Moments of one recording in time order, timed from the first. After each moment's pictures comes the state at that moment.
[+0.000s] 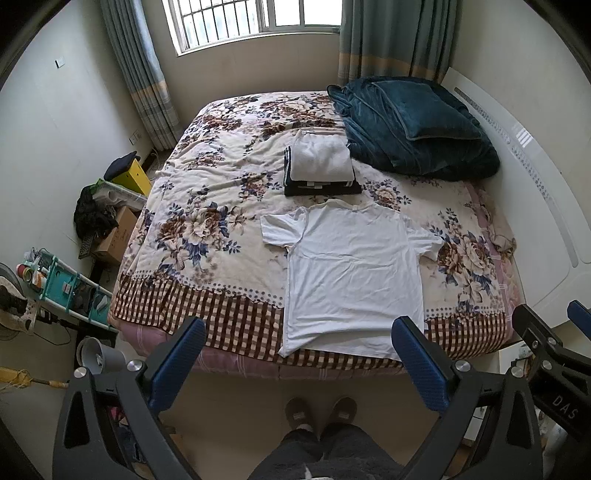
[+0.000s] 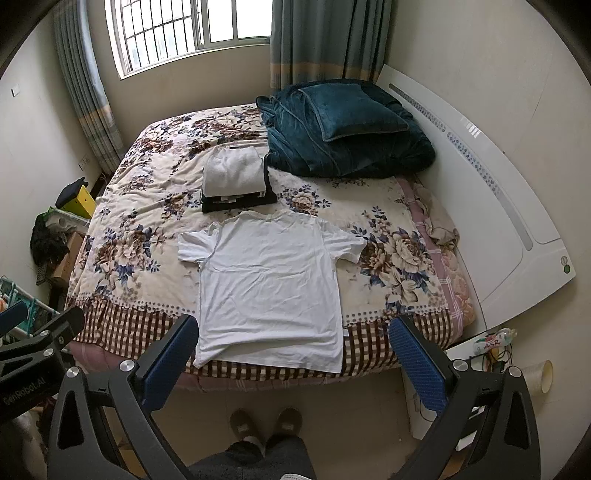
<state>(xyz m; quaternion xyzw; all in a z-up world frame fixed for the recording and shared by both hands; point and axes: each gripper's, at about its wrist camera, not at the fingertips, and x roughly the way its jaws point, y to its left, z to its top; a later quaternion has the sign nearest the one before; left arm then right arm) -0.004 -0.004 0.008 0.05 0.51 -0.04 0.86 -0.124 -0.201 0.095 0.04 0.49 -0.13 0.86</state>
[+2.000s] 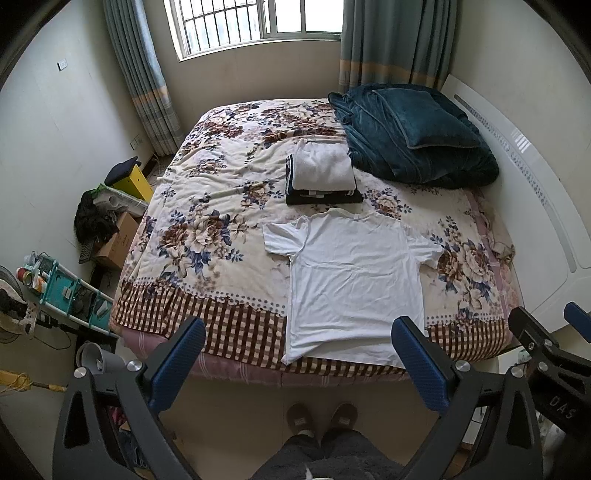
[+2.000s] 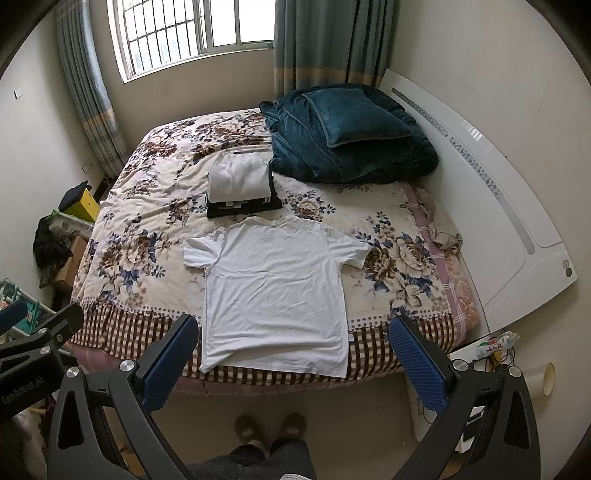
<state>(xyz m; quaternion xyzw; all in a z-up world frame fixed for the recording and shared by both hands) 0.007 -0.014 0.019 0.05 0.51 -0.04 0.86 -0.109 -0.186 0.126 0.04 0.48 -0.12 0.87</state>
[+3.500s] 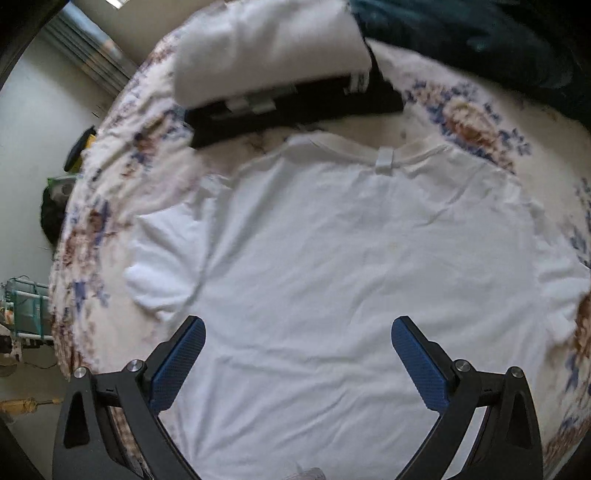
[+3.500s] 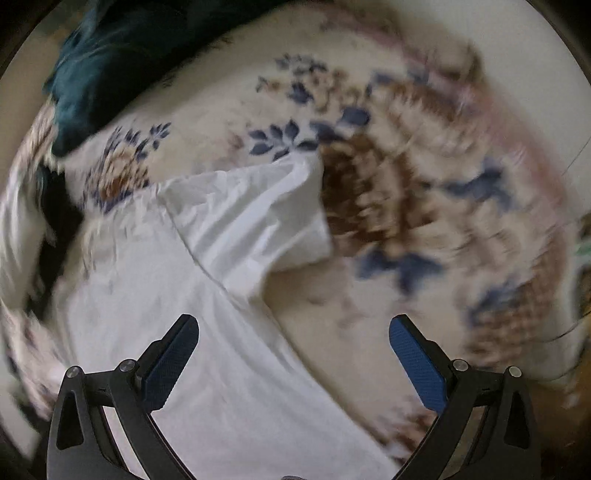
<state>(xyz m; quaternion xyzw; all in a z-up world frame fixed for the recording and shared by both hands) 0.381 -0.212 -0.464 0.12 0.63 0.04 0.77 0.199 -0.592 -0.457 0.38 0.58 -0.29 0.66</state>
